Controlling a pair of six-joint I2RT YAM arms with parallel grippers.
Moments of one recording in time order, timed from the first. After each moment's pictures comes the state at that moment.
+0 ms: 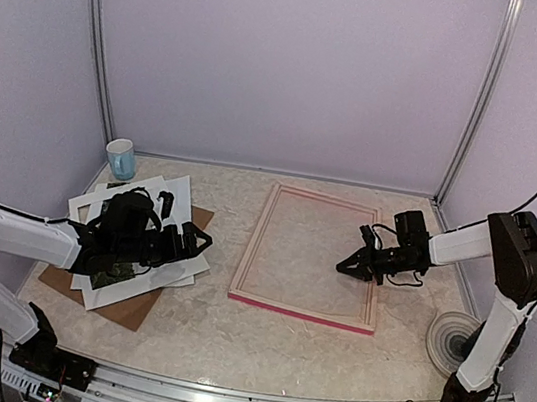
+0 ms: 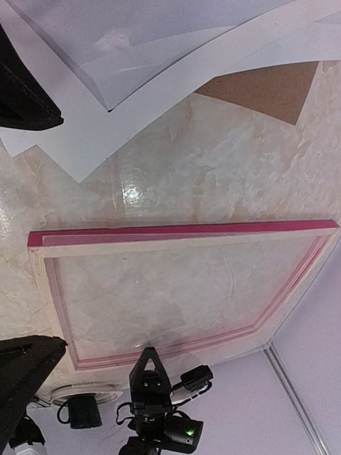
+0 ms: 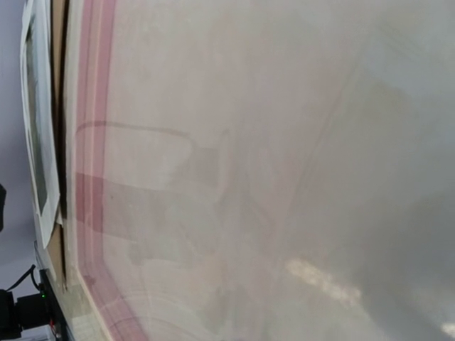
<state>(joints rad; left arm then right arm) -0.66 1.35 0.54 0.30 0.04 -0.79 0.25 1.88 0.94 0.00 -0.82 0.53</state>
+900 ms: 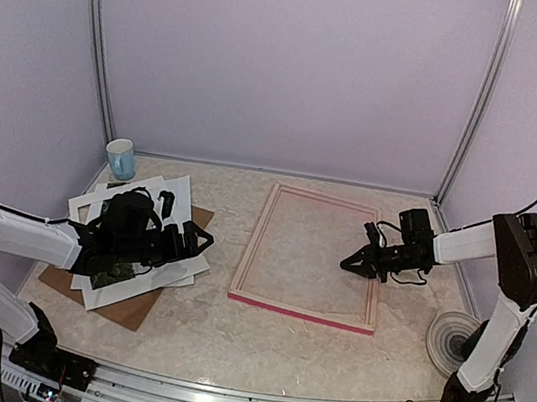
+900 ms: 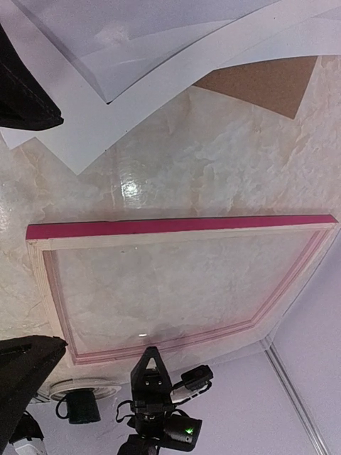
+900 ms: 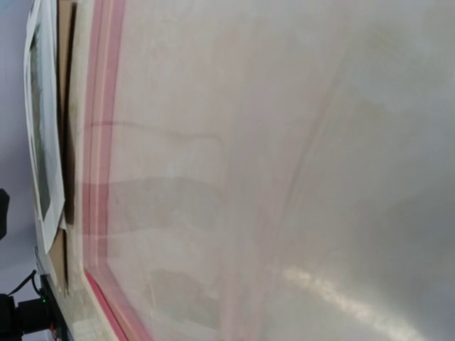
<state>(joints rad) -0.67 1.35 0.54 0.32 0.04 -0.80 0.23 1.85 0.94 -0.02 -0.82 0.52</state>
